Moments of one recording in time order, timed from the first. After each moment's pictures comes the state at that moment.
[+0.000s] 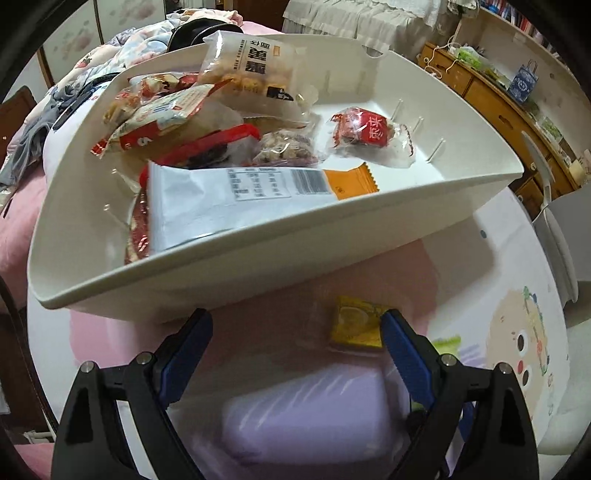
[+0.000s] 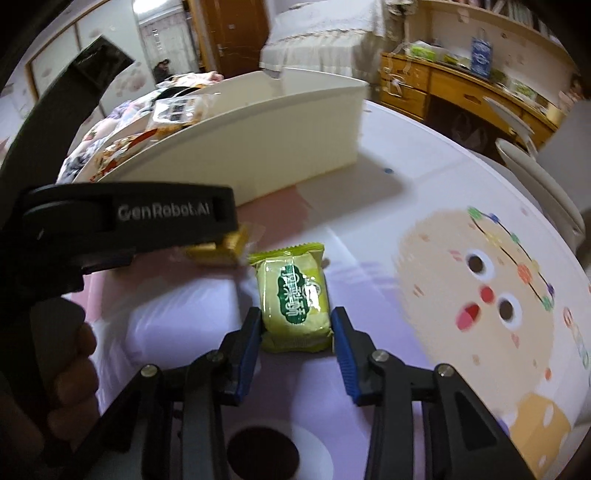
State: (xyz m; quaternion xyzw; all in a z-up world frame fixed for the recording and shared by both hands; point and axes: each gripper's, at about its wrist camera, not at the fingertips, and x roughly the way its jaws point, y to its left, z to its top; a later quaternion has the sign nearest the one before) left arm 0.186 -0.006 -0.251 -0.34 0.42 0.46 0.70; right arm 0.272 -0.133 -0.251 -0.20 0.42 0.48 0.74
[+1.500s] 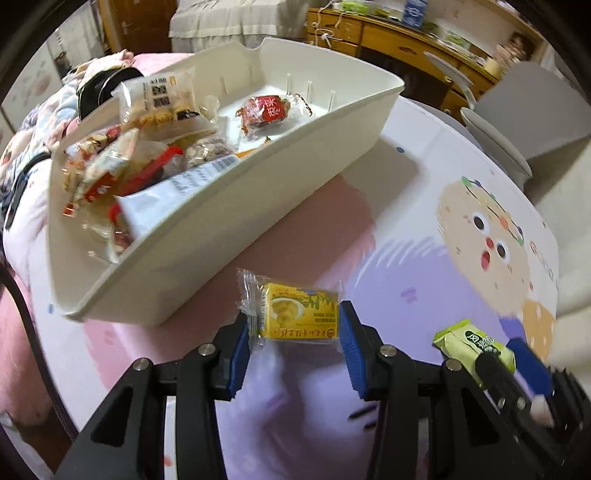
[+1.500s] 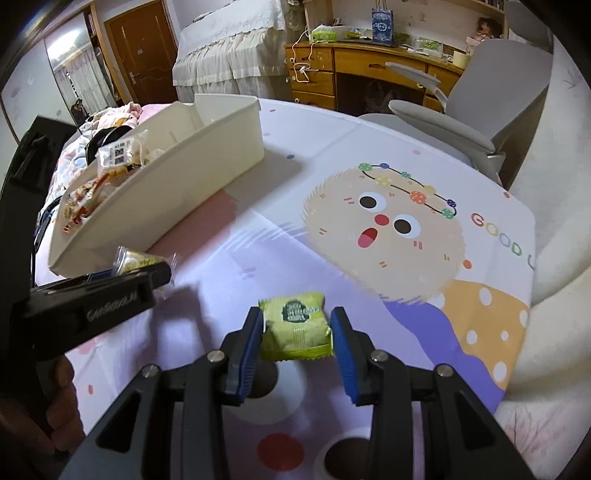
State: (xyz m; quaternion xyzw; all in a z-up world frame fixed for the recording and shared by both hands) left arm 0.172 -0.048 -0.220 -0.22 0.51 0.31 0.77; right arm 0.251 -0.191 -0.208 -0.14 0.47 0.34 0.80
